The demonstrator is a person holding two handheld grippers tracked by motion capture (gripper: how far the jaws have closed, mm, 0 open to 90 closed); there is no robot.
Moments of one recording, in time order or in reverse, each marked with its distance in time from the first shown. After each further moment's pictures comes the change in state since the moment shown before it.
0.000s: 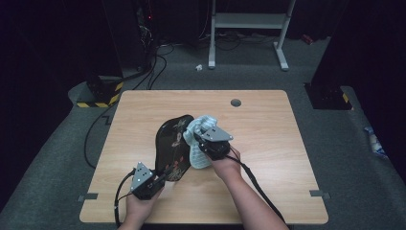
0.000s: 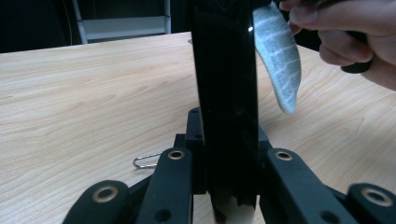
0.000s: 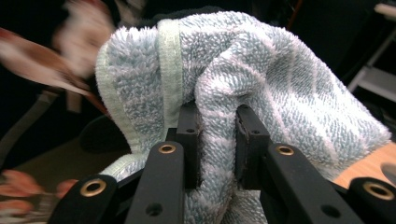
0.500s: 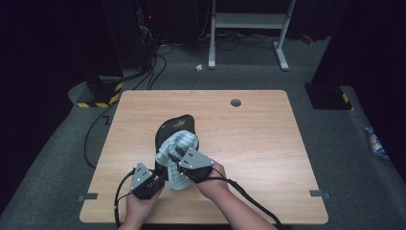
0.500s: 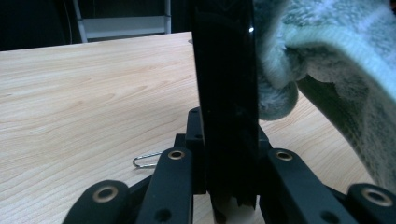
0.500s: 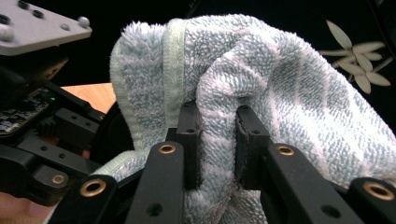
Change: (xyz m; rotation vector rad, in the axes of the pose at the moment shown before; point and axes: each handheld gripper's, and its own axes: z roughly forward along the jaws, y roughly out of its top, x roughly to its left) left arm 0.001 0.000 0.000 0.000 -0.001 -0.013; right arm 0.079 0.020 -0.030 -0.115 0.178 -0.182
